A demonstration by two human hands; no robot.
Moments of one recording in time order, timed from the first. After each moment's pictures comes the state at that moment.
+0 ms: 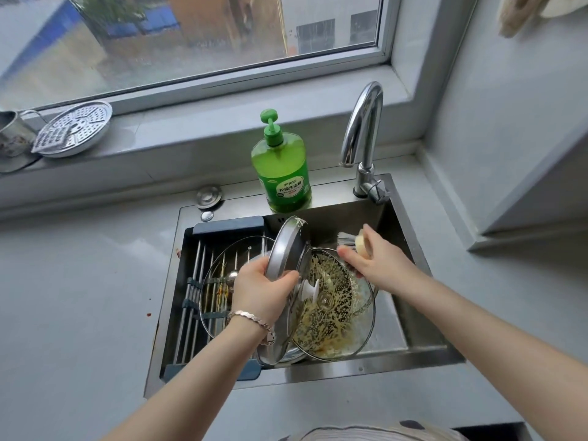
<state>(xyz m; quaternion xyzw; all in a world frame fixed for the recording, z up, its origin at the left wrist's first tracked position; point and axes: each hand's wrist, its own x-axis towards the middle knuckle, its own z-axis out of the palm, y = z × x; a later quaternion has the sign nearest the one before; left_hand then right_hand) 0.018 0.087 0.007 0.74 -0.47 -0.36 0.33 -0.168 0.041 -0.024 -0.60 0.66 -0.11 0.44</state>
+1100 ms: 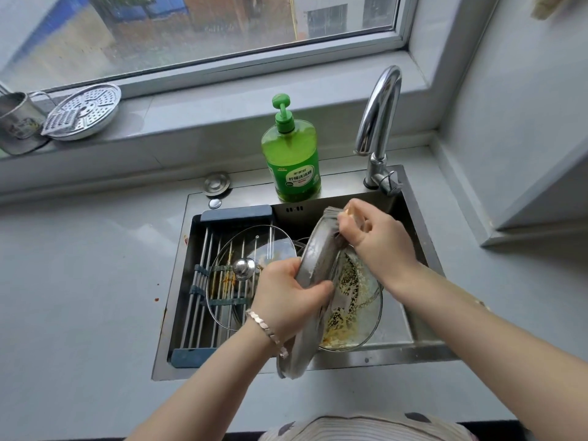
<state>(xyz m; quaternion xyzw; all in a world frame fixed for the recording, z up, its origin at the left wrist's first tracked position) 0.012 0.104 0.014 0.64 -0.60 -0.38 0.30 -0.140 0.041 -0.008 -0.68 0.60 -0.33 0.27</state>
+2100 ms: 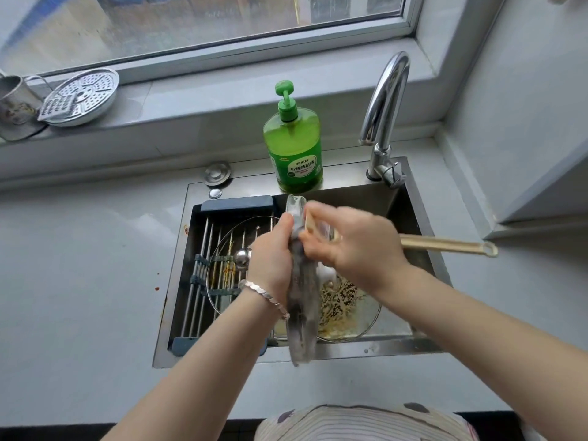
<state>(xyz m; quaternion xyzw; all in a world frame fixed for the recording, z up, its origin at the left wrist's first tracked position) 0.014 0.076 0.026 0.66 -0.30 -0.55 0.42 -0.111 0.063 0.020 -0.79 0.49 -0.33 0.15</state>
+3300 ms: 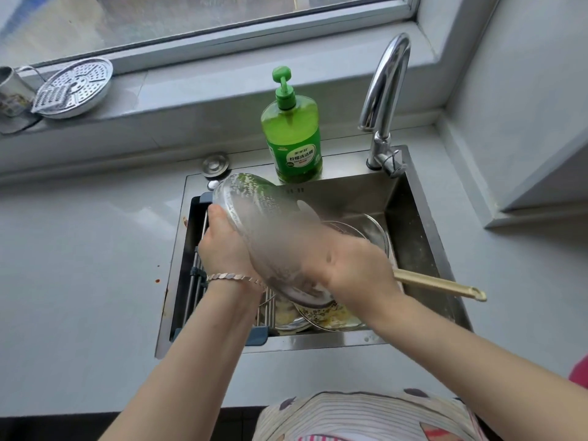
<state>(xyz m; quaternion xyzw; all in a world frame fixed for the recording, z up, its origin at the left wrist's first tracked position) 0.037 0.073 0.025 0.71 -0.11 -0.39 0.57 -0.106 0.095 -0.001 -0.76 0.54 -0.26 0.26</state>
